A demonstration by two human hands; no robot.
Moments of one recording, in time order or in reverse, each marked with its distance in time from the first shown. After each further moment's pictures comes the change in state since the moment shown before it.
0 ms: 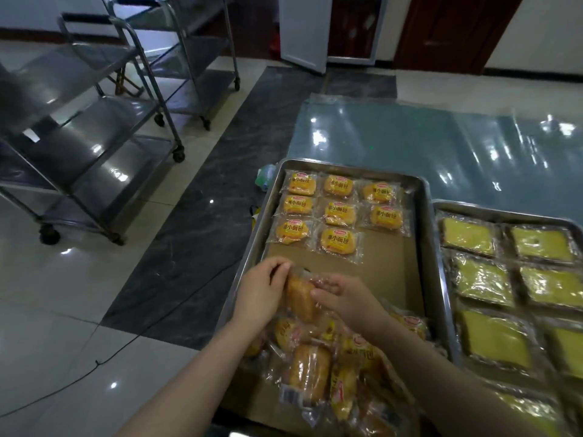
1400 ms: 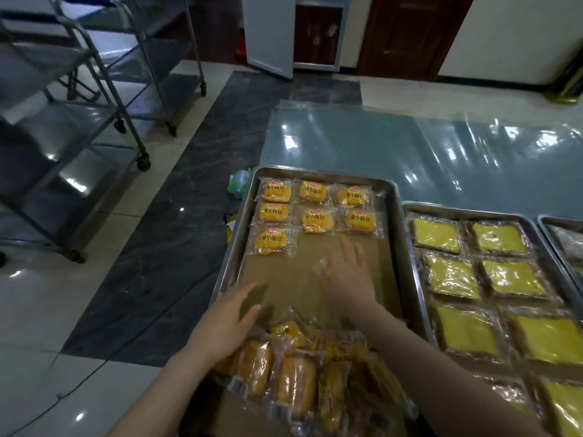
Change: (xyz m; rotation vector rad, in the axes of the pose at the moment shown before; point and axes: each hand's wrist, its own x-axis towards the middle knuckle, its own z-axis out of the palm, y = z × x) left_hand -0.005 -0.049 -0.019 0.273 -0.330 0.086; right_hand 0.049 0.033 -0.027 -0.890 0.368 0.201
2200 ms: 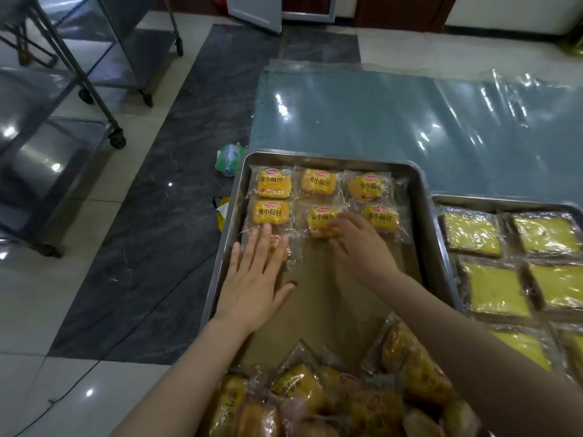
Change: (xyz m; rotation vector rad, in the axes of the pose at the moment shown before) left_hand 0.128 -0.006 0.027 0.605 0.073 0.199; right_hand 0.094 0.016 -0.004 0.087 0.089 -0.198
